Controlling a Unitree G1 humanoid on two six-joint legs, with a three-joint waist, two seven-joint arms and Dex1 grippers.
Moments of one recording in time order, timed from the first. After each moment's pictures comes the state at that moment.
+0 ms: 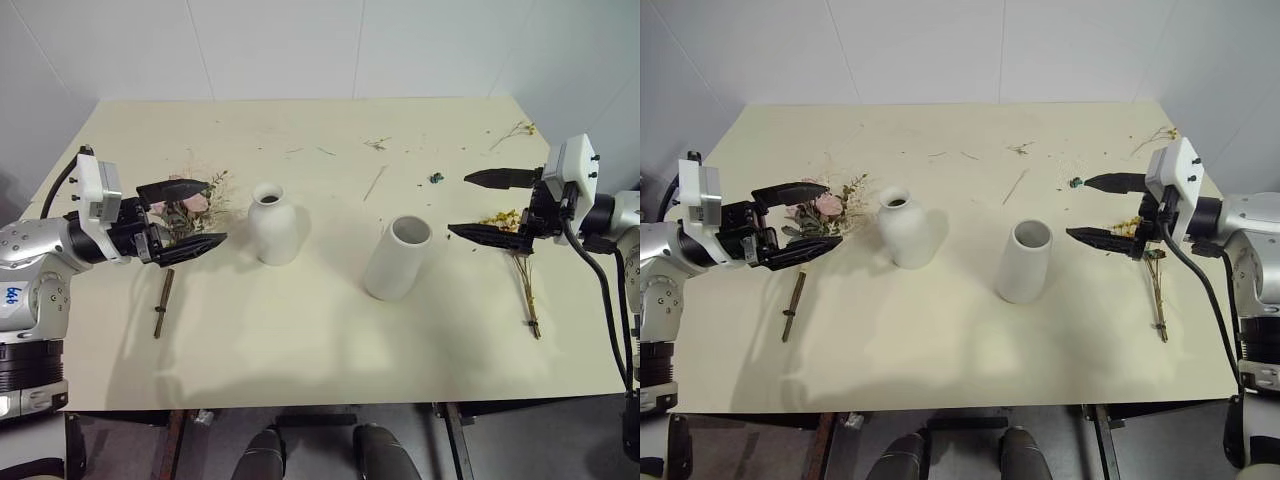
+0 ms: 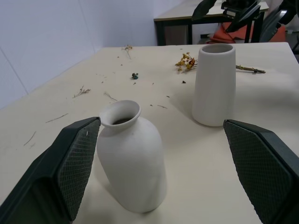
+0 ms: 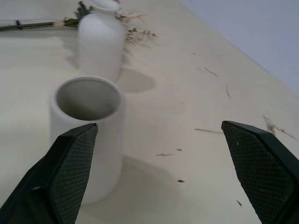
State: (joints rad) left arm -0.53 0.82 0.29 0.08 -0.59 0.27 -1.18; right arm -0.71 -0.89 -0.14 0.23 0.43 0.25 1.26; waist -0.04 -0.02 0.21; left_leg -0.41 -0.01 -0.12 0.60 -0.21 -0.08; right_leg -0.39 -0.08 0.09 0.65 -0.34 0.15
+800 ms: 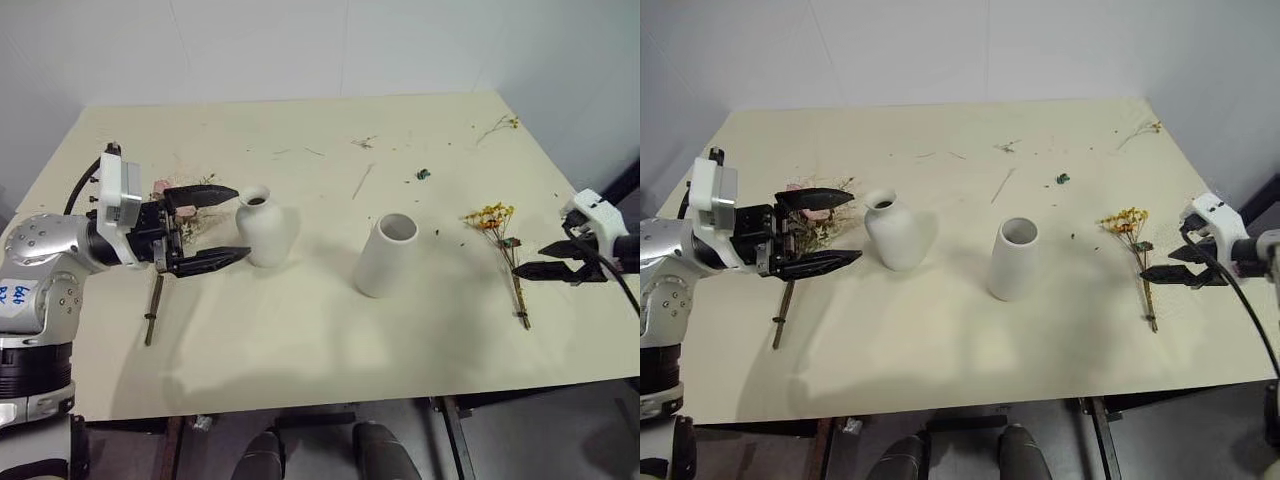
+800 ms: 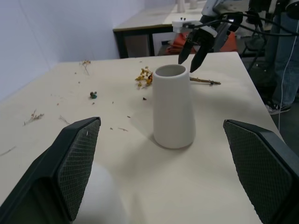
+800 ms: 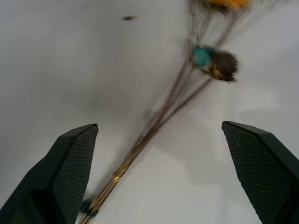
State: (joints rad) left arm -0.49 0.82 0.29 -0.13 -0.66 0.41 -1.16; right arm -0.92 -1.04 0.14 0.79 0.10 0.65 1.20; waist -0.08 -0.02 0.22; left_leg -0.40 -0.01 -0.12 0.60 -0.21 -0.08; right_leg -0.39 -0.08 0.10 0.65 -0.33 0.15
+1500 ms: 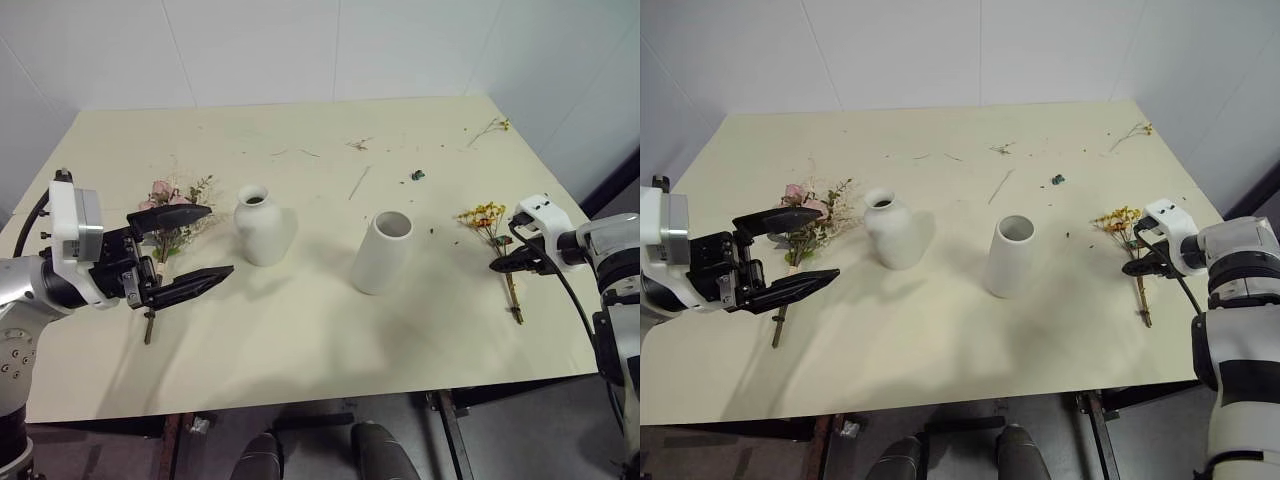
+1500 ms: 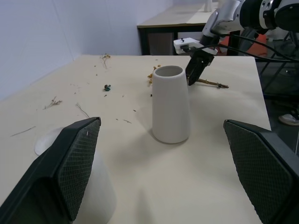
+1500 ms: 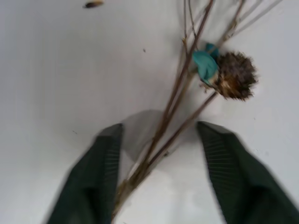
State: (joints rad) left arm -0.25 0.85 0.47 -0.42 -0.80 0.52 -0.98; right arm -1.20 -0.81 0.21 1.28 -0.16 0.46 1.08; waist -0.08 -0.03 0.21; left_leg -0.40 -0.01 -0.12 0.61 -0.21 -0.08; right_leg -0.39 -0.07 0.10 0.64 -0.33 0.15
